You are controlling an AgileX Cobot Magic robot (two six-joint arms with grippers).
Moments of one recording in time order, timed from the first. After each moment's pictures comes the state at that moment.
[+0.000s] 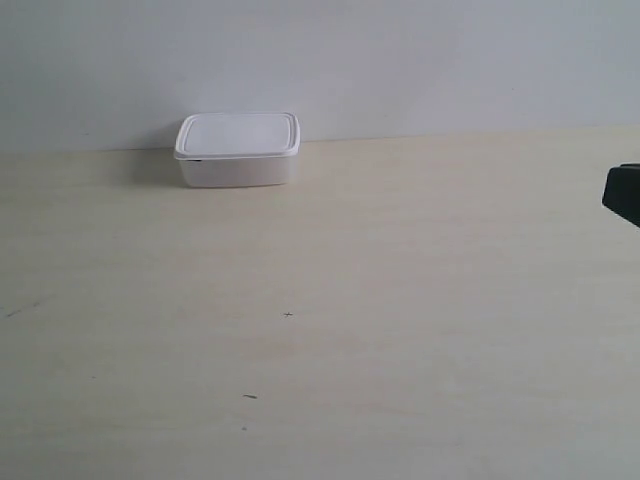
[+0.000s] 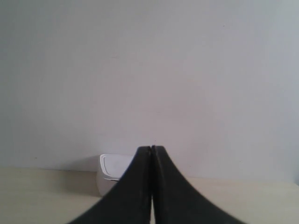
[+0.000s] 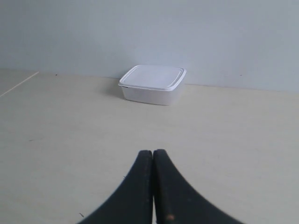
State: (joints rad) left arm -0.13 0.18 -0.24 -0.79 -0.02 0.52; right arm 0.58 0.55 -0.46 -0.16 0.27 0.31
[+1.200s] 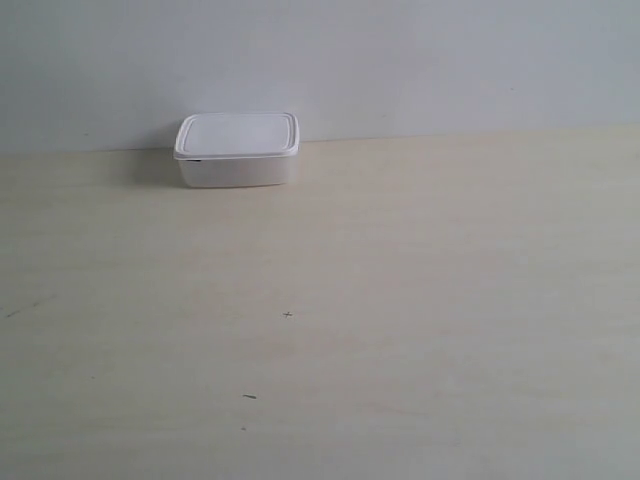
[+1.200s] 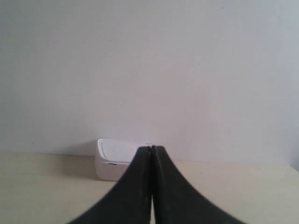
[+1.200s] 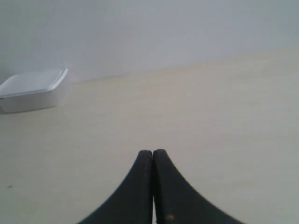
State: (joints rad) left arm -0.13 0.18 -0.21 -0.79 0.02 0.52; right arm 0.15 0.26 -0.17 -0.15 0.28 0.31
